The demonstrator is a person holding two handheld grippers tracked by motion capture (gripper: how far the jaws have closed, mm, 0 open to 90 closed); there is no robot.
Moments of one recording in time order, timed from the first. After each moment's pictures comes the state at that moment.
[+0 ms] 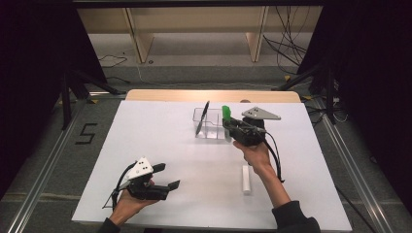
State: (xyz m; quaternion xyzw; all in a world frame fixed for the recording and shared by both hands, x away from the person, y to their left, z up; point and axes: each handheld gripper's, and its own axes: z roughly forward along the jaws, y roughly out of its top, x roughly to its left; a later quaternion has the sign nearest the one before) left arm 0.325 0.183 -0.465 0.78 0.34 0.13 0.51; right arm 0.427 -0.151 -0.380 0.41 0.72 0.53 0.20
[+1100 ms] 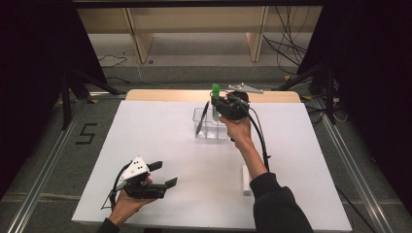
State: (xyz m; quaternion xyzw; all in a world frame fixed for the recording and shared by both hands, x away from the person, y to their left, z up) left arm 0.326 0.189 -0.465 0.76 0.35 0.14 0.53; right arm 0.498 -0.113 -0.366 0.47 0.68 0.53 0.19
